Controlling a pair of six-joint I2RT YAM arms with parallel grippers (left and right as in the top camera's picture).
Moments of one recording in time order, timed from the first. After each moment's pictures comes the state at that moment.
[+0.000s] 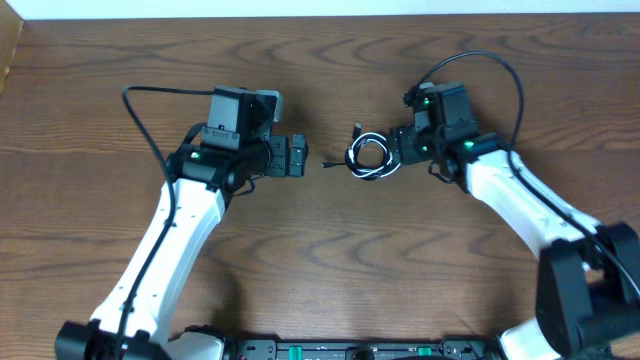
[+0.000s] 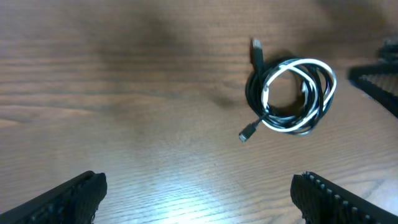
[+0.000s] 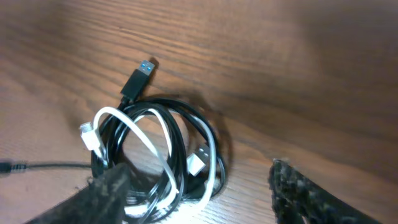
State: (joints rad) left arm -0.25 1.43 1.12 -0.68 0.20 -0.15; right arm 0.33 1.72 1.08 -0.27 -0.11 0.16
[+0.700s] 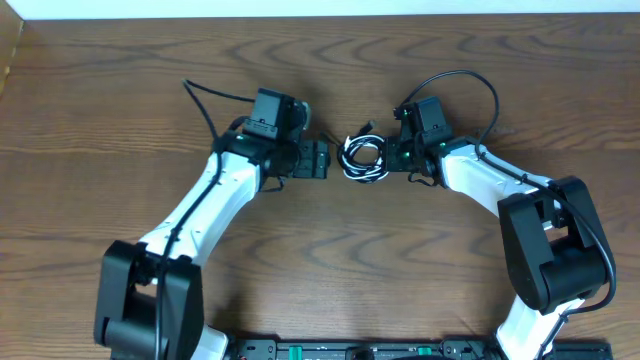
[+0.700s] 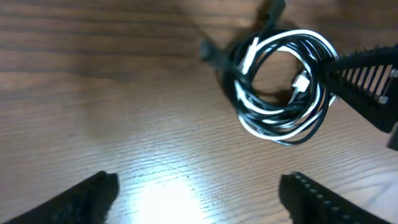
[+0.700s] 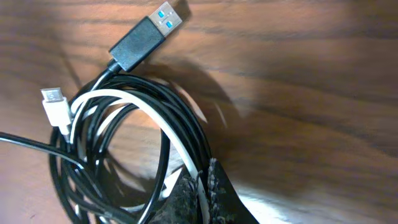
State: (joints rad) left arm -0.33 1.66 1.12 -0.58 0.24 -0.26; right arm 0.36 1.92 1.08 -0.20 -0.23 0.40
